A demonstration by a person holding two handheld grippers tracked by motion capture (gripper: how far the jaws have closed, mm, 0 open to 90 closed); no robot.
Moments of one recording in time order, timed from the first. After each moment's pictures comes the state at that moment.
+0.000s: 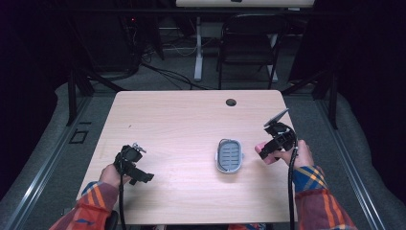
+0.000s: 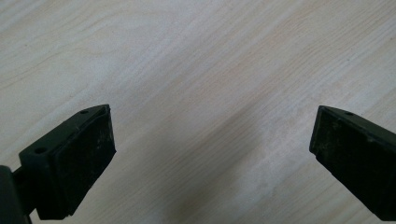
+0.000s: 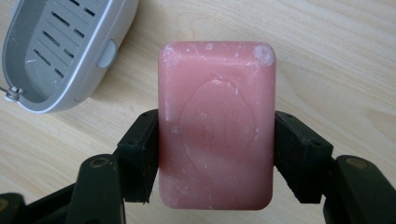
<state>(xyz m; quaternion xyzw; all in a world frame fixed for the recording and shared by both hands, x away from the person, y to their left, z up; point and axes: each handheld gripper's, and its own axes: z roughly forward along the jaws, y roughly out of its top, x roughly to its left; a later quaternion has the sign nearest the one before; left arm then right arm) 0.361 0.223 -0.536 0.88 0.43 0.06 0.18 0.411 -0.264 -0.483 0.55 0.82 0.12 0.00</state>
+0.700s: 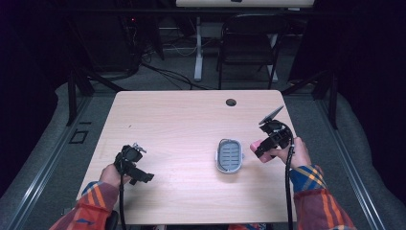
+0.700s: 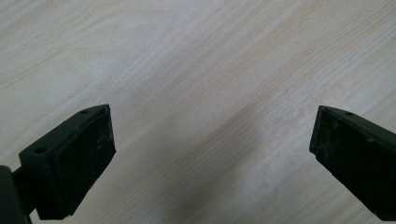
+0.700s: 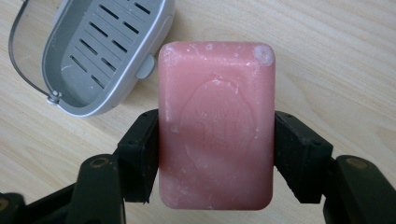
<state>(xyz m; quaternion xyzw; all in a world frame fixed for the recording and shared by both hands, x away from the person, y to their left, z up) 0.362 0.222 -0.536 0.89 0.42 0.06 0.18 0.412 -0.249 -0.469 0.53 0.84 0.12 0.00</state>
